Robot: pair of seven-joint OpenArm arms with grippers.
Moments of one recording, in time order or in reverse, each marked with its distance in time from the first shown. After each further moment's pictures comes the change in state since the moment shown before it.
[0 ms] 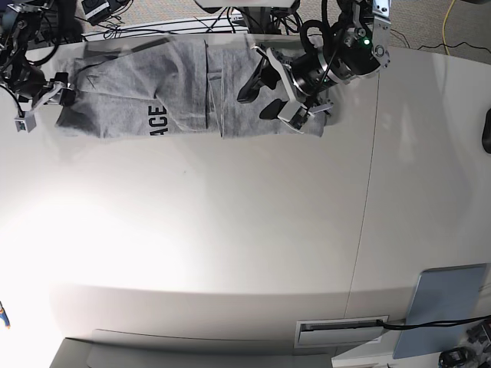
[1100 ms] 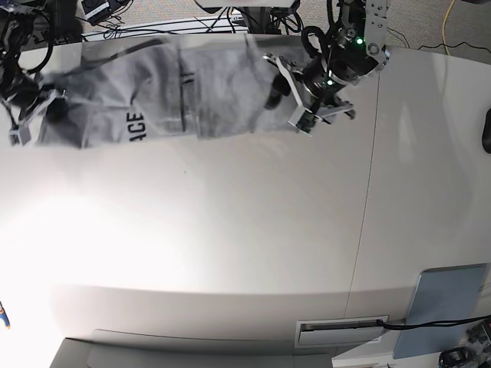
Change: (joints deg) left arm 0.0 0.0 0.0 0.0 18.3 7.5 0.0; right arm -0.4 3.0 0.0 9.9 5.8 -0.9 -0.6
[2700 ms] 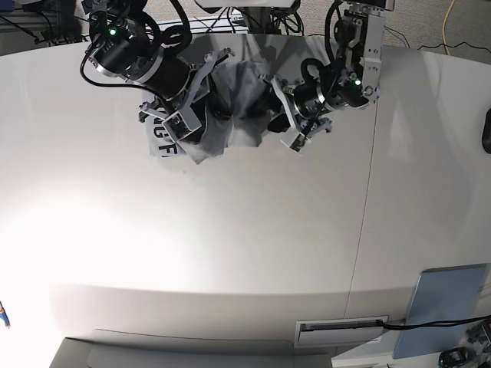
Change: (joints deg) left arm -11.8 0.0 -1.8 -21.3 -17.9 -10.6 -2.6; right arm -3.5 -22.5 -41.7 39.1 -19.4 -11.1 0.5
